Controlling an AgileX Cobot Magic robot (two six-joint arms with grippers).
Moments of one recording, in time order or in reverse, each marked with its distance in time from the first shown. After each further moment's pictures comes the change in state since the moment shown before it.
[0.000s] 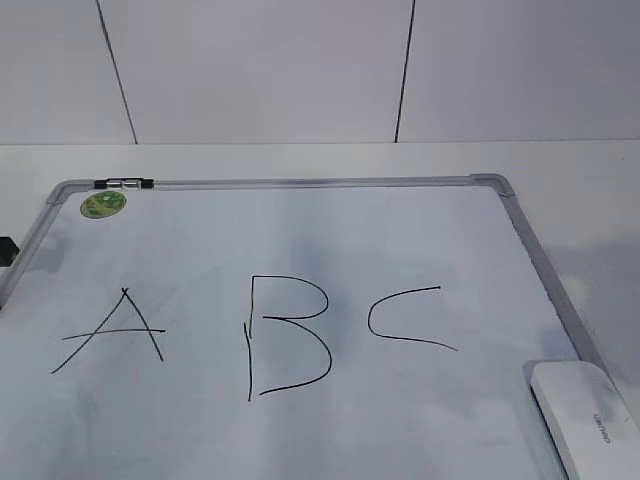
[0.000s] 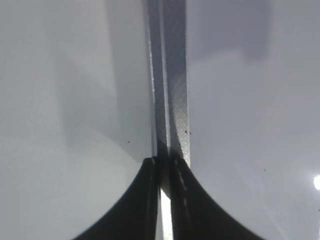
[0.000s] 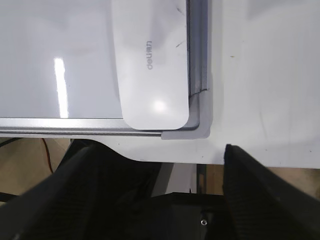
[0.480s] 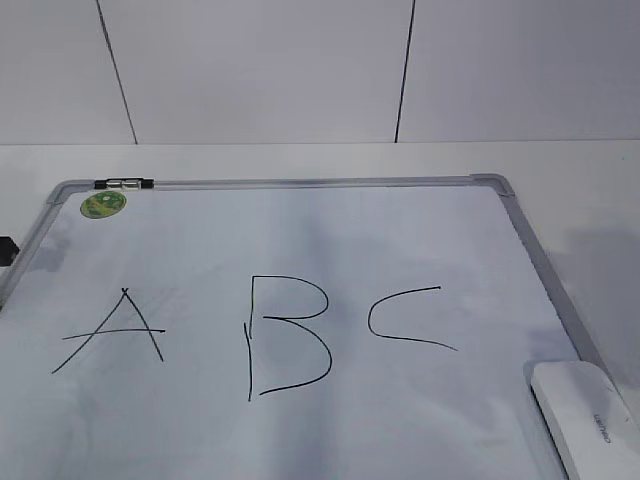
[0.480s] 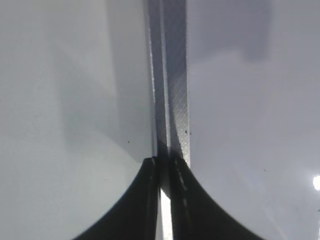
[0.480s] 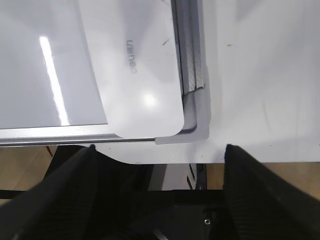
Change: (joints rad) left arm 0.000 0.000 0.000 -0.004 0.000 0.000; right arm 0.000 0.163 0.000 -0.004 -0.034 0.040
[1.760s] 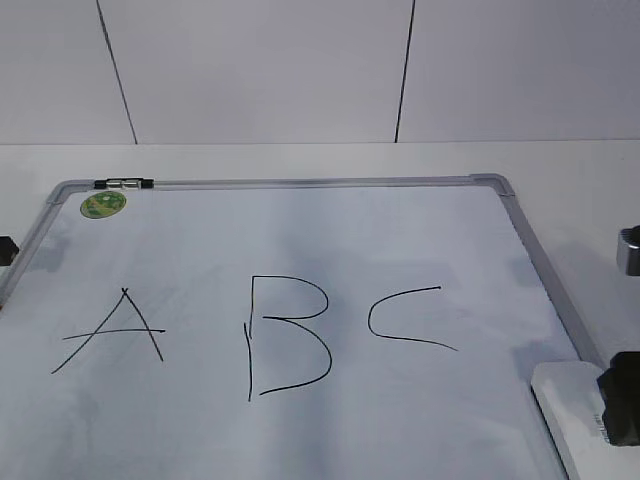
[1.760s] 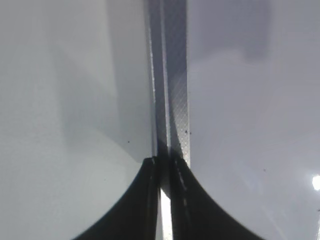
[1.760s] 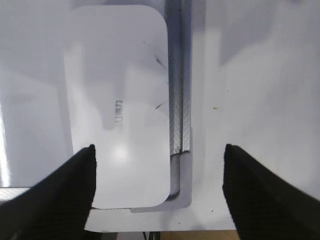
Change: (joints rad) left arm 0.001 0.000 0.000 0.000 0.005 0.000; right arm 0.229 0.093 0.071 -0.257 -0.241 0.223
